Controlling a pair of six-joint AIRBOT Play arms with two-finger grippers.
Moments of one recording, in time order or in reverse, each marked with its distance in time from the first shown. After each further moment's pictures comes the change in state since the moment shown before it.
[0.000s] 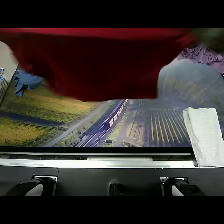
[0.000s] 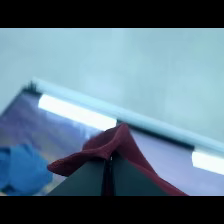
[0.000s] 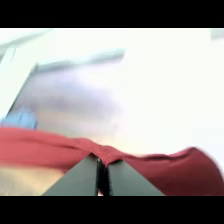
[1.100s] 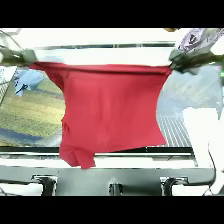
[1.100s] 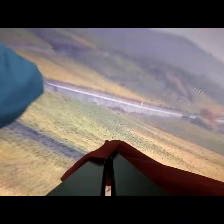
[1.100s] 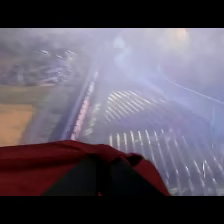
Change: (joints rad) left arm -0.020 -0.553 -0.185 -0.068 0.138 0.146; right arm -0.003 -0.653 0.093 -0.217 0.109 0.137
